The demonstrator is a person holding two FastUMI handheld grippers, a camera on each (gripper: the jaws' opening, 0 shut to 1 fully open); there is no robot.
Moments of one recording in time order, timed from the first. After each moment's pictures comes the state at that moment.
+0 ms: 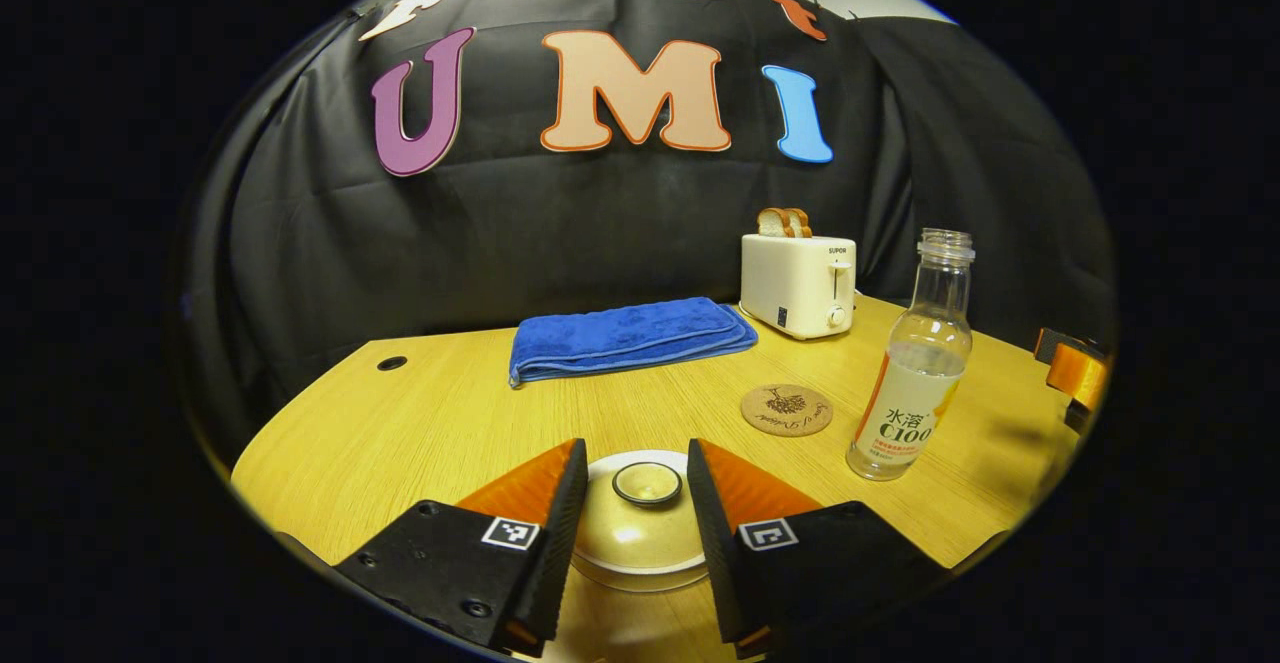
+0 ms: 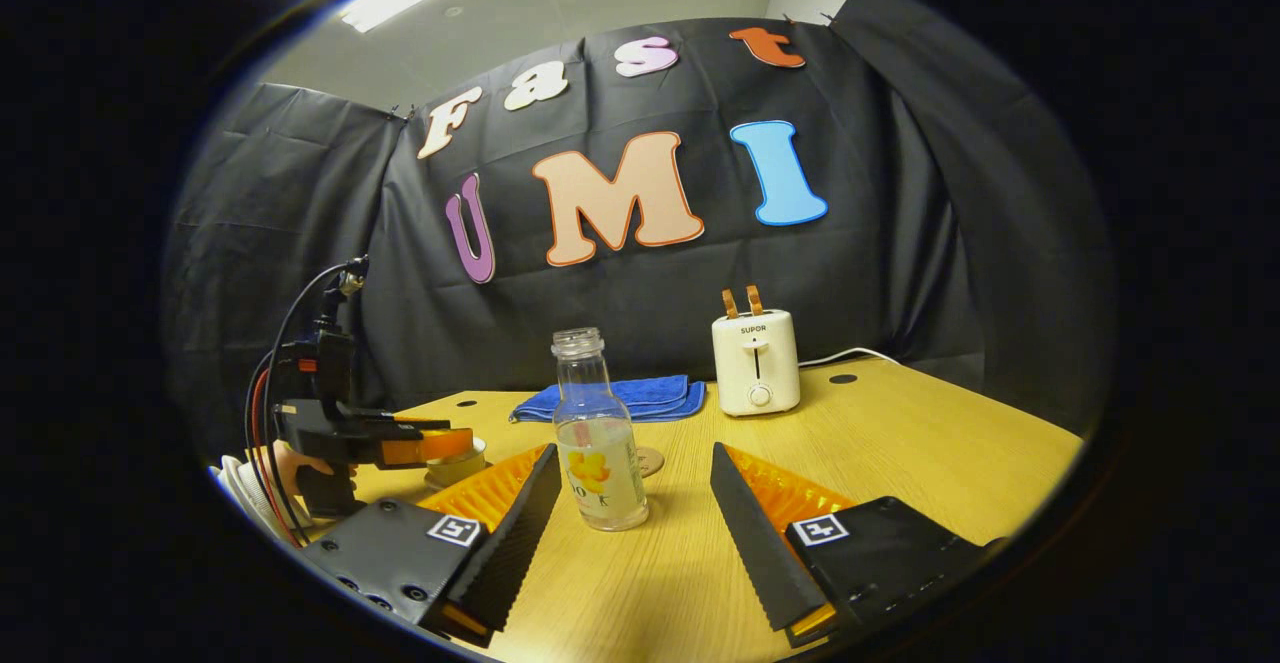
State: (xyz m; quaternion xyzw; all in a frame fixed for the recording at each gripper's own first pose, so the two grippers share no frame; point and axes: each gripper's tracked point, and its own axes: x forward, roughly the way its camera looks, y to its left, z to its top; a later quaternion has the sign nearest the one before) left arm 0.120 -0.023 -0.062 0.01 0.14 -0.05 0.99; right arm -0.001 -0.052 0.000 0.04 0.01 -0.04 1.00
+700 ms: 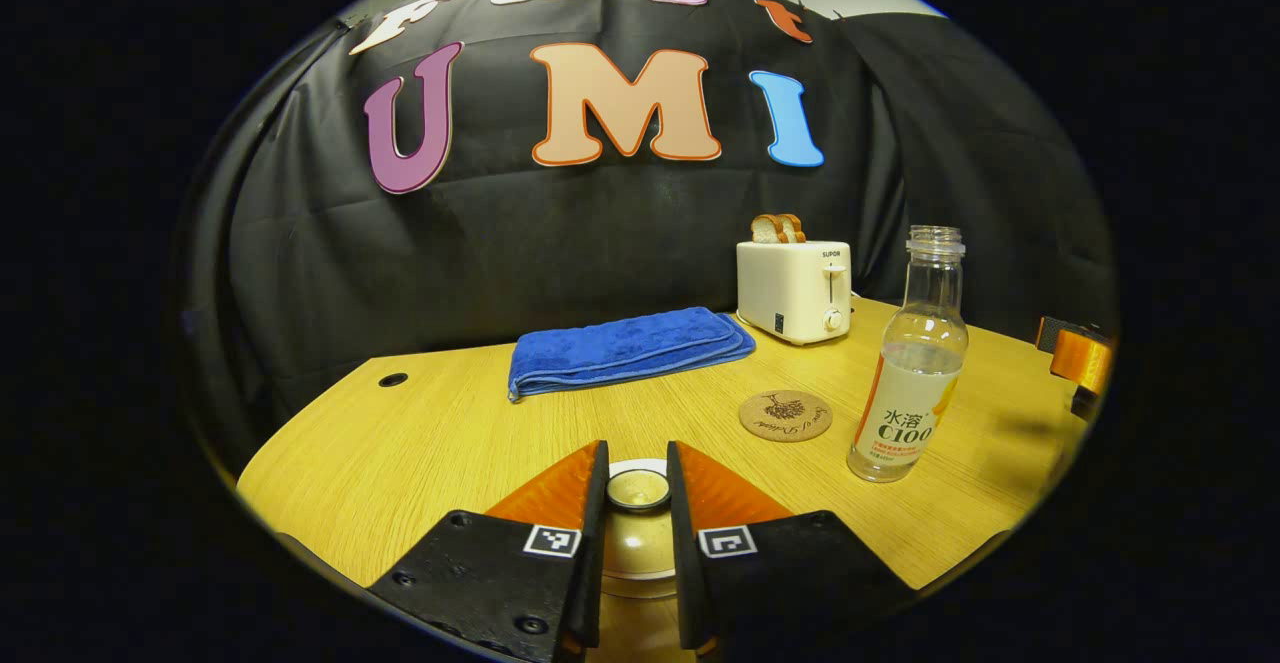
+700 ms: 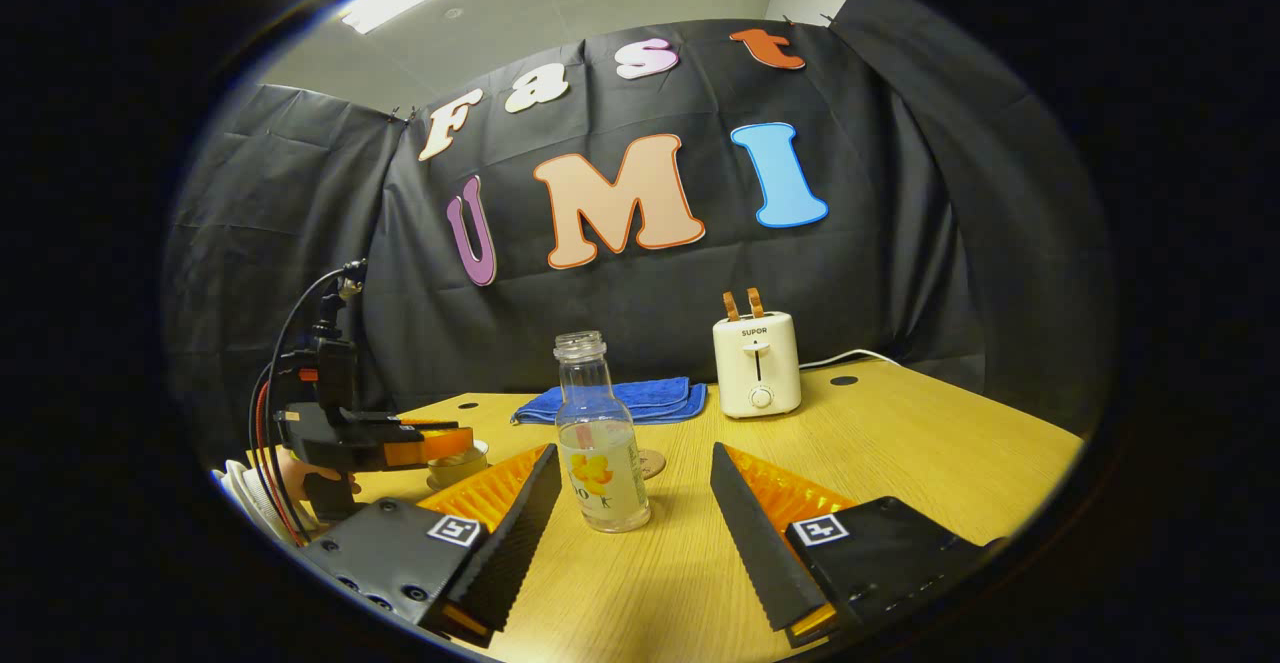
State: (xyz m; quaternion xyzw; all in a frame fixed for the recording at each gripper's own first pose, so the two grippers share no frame) left arm 0.122 -0.028 -0.056 0.03 0.12 -0.05 0.99; right arm -0.001 -0.051 0.001 0.04 0.01 -0.04 1.00
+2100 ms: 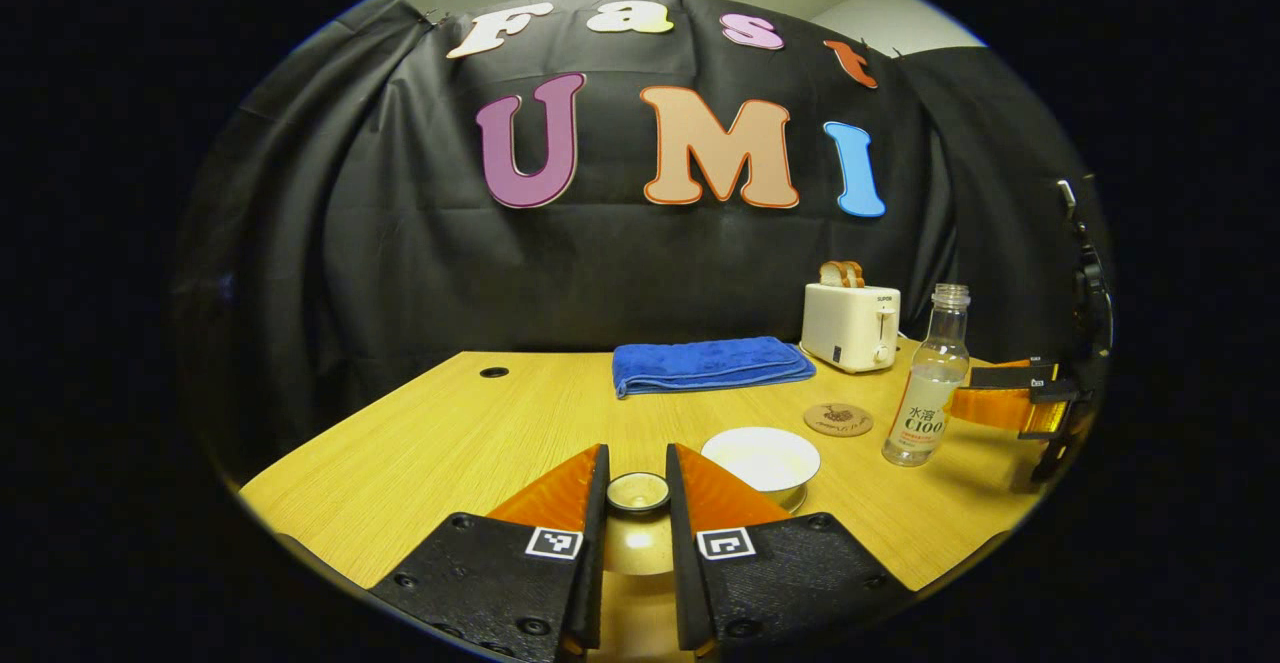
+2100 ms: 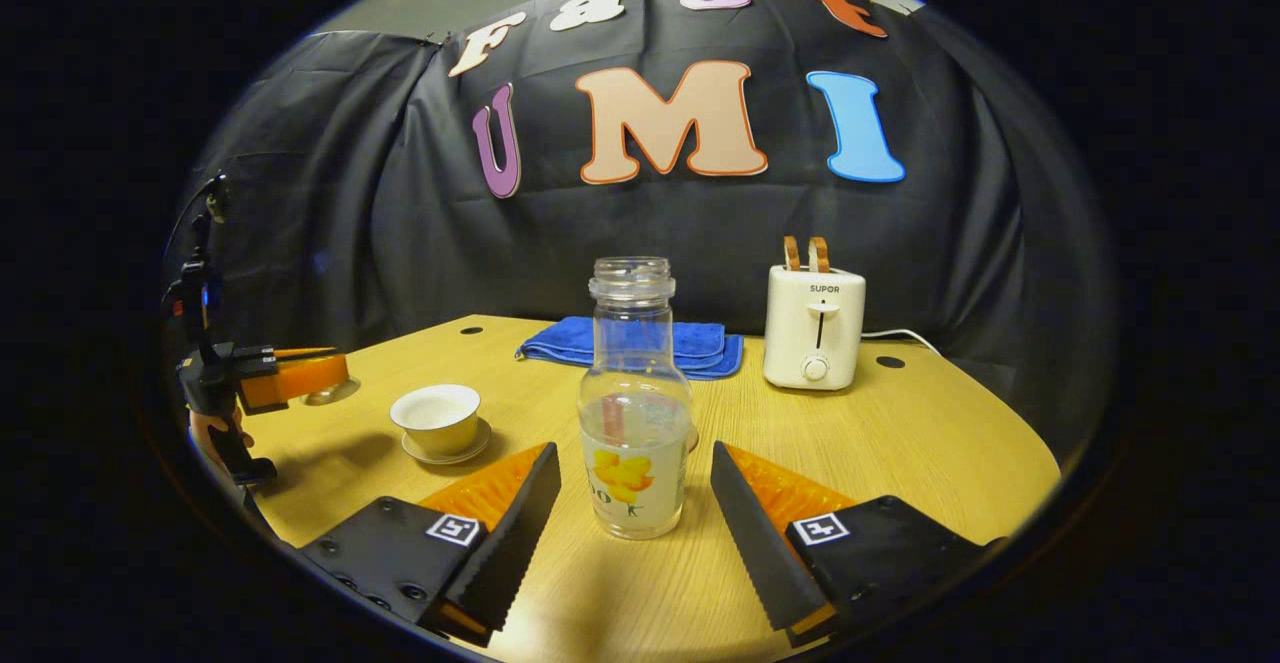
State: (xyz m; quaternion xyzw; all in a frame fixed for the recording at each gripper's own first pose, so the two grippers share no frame) left arm 0.037 0.064 -0.034 -0.01 0.08 0.04 1.00; right arm 0.077 -0.018 -0.044 -0.03 0.13 -0.01 0.99
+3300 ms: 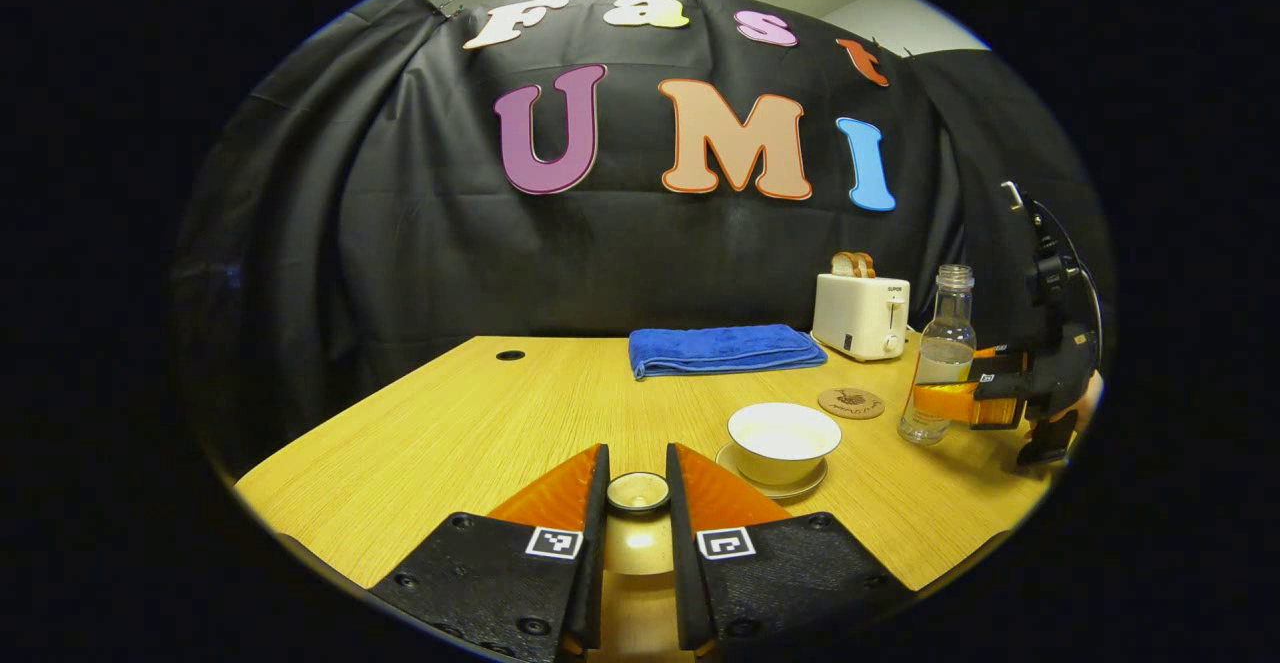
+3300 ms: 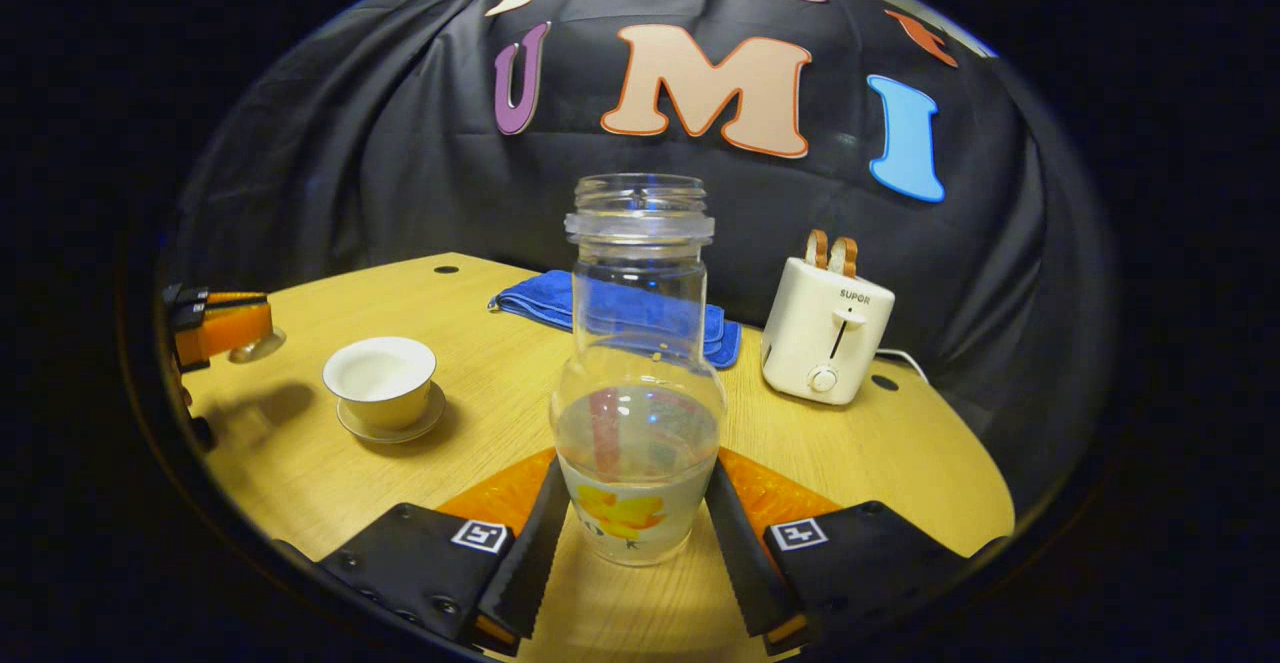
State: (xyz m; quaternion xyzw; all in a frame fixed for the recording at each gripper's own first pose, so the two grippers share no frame) left arm 0.025 0.080 -0.045 -0.02 0.09 0.05 0.99; right arm 0.120 -0.018 -0.061 -0.16 0.17 -0.03 0.97
